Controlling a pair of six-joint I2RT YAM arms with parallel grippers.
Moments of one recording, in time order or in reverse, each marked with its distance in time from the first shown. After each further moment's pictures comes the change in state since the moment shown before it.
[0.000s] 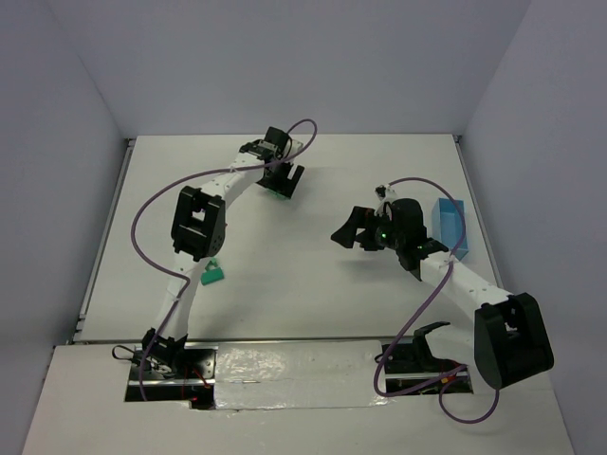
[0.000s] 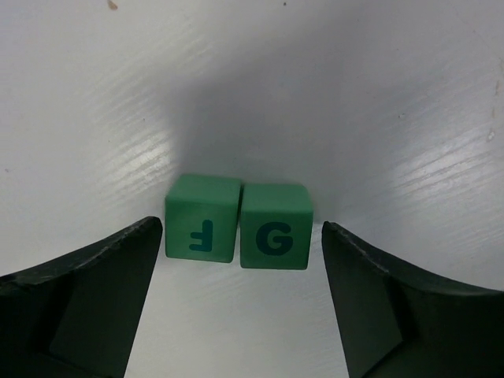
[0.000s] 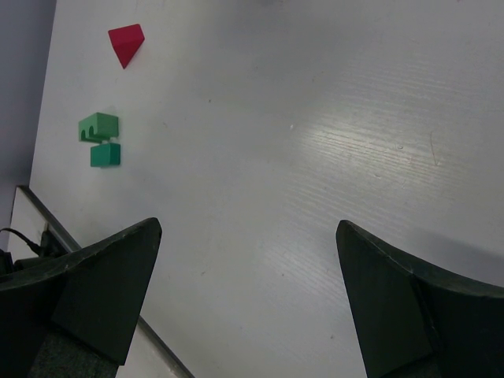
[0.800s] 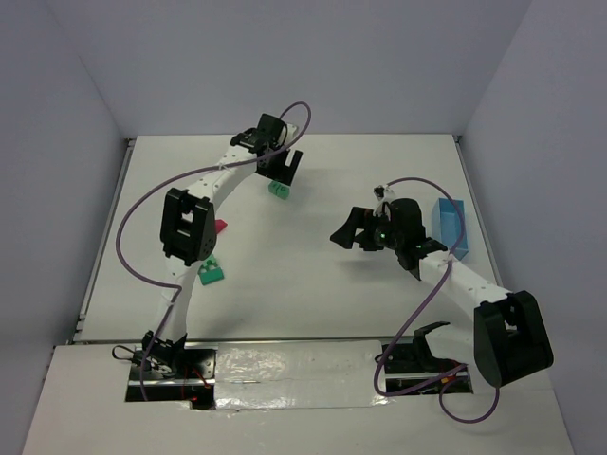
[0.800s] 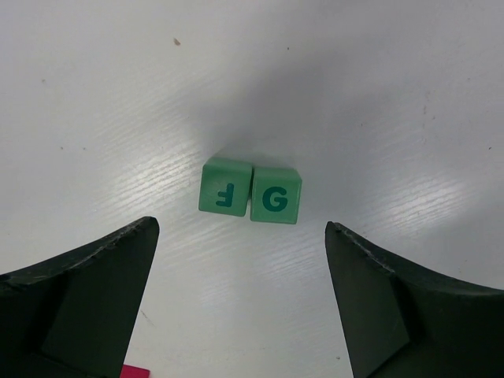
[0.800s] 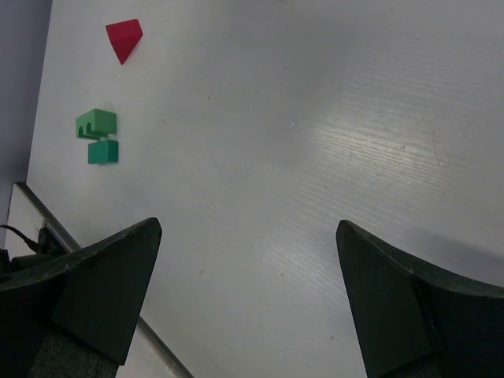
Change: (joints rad) left arm 0.000 -0.134 -0.050 0.003 -0.021 -0.054; right arm 0.006 0.011 0.003 -0.001 0.000 -0.005
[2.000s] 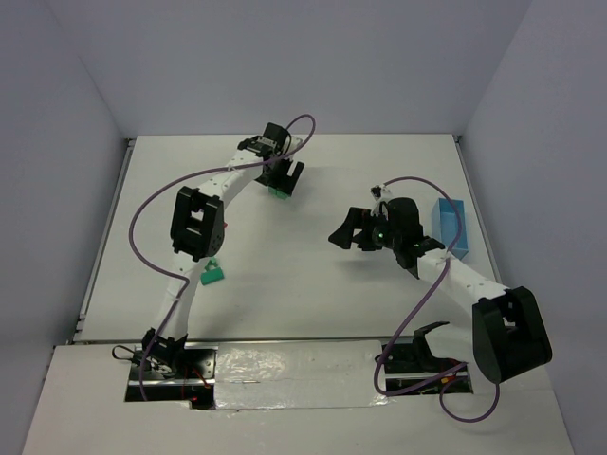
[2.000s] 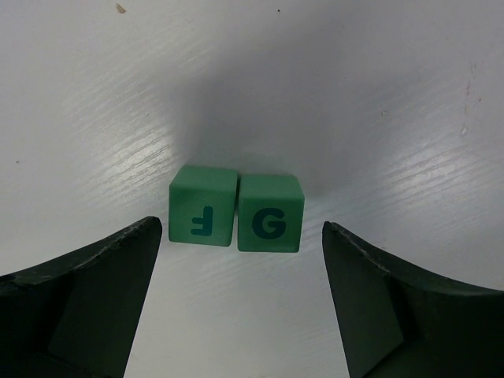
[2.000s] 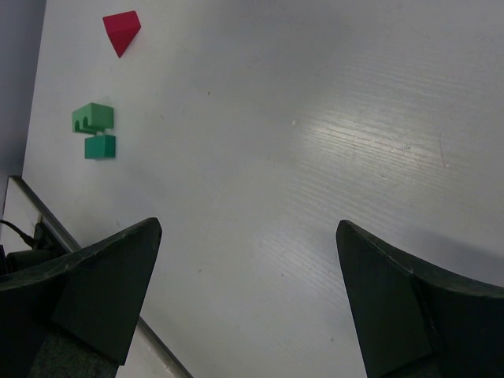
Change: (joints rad) left arm 0.000 0.121 0.080 -0.046 0.037 0.031; right arm 0.013 0.023 0.012 -0.003 0.000 -0.013
